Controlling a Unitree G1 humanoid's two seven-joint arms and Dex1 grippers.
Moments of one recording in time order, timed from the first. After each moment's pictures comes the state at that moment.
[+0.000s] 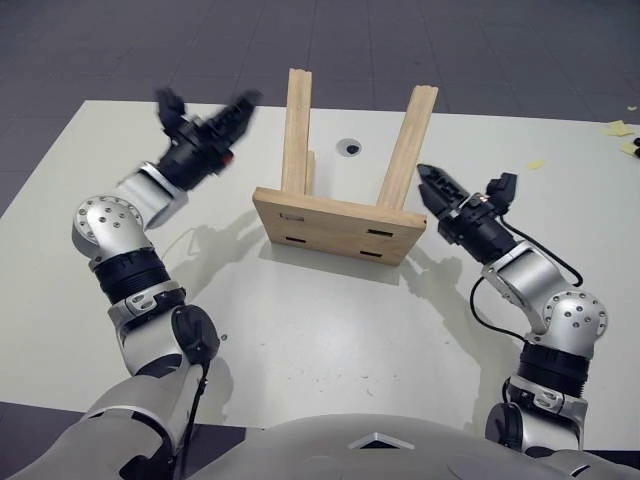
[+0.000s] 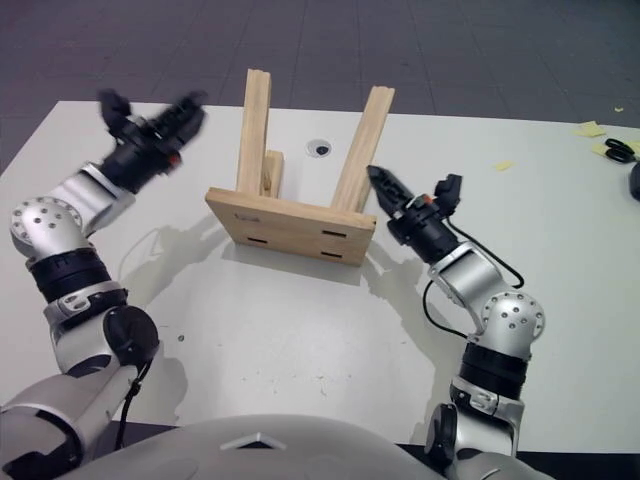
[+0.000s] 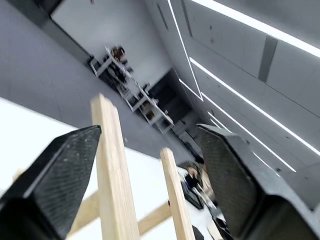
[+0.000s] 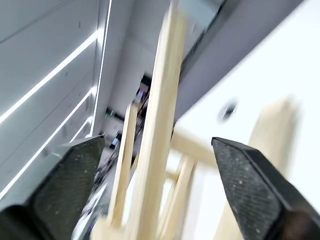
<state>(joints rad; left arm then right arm) -0.68 0.24 0.68 0.13 -0.79 0.99 -0.52 -0.18 -0.29 -0.49 -0.16 1.41 0.83 0.06</state>
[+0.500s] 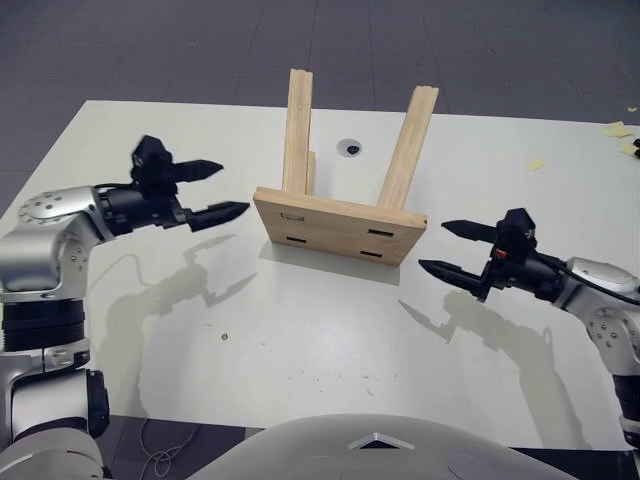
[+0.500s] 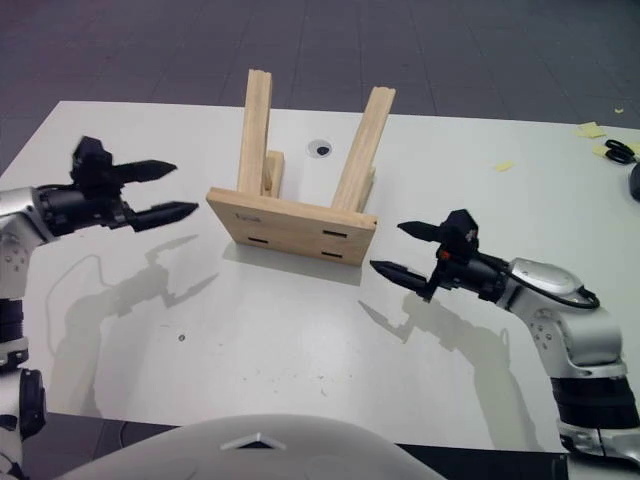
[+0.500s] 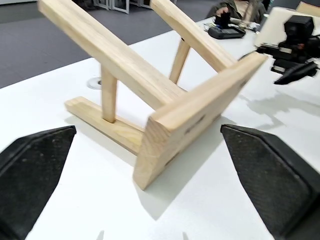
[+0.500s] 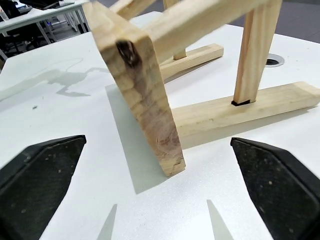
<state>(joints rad) -0.38 0.74 0.07 0.05 -0.45 0.53 -1.23 -0.04 -0.80 -0.03 -0.12 0.62 0.45 1.01</state>
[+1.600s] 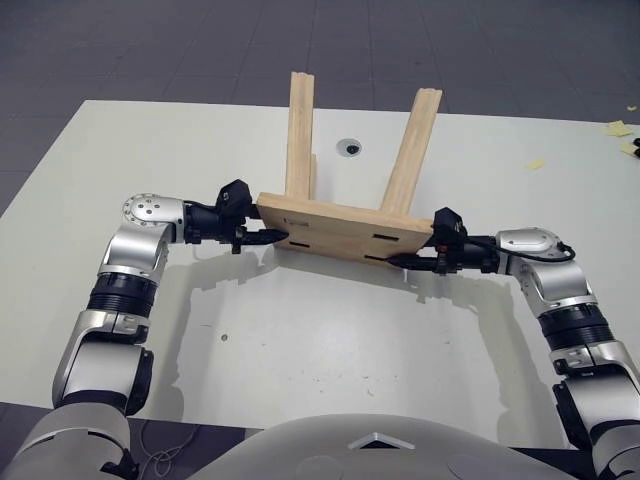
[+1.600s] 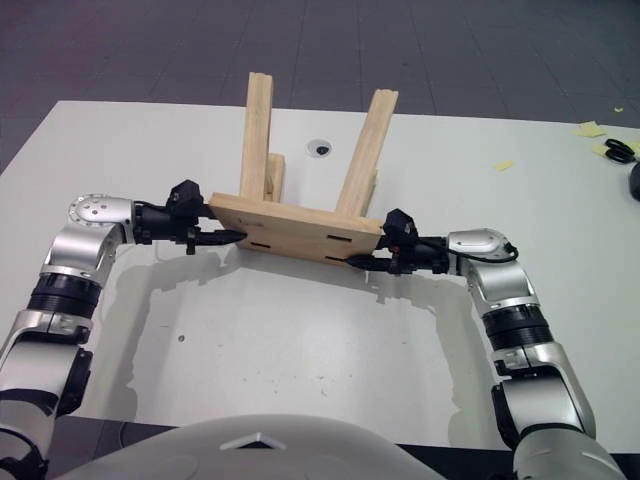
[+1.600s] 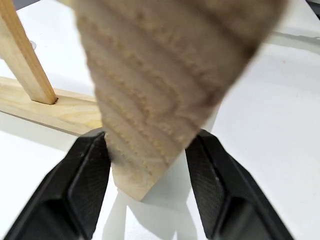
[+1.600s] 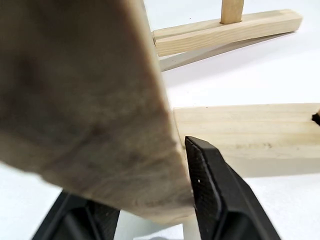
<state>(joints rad) -0.51 0.59 -0.13 0.37 -0.27 0.33 -1.30 -0.35 -0.64 0.16 0.27 0.34 0.29 1.25</state>
